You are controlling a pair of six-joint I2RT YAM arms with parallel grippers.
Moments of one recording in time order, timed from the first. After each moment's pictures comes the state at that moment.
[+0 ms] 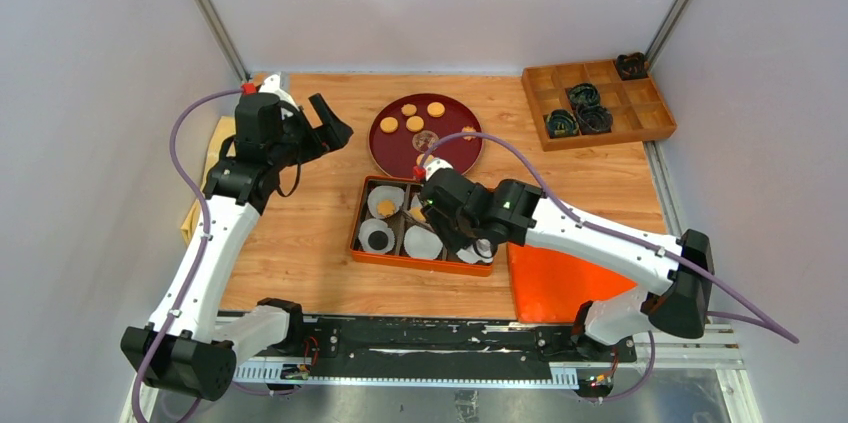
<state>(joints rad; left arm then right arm) -0.17 1.07 1.16 -0.55 0.10 -0.53 1.11 1.41 1.34 -0.93 0.25 0.31</state>
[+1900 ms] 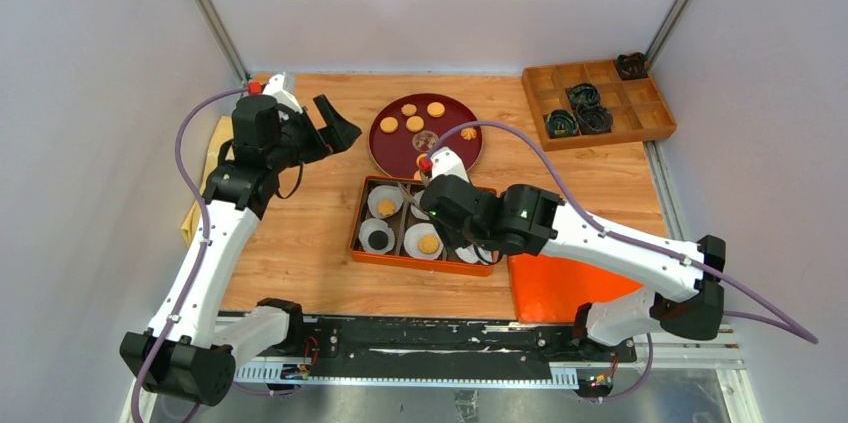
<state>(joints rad) -0.17 1.05 1.13 -0.49 0.23 -0.53 1.23 1.36 1.42 -1.02 0.44 0.47</state>
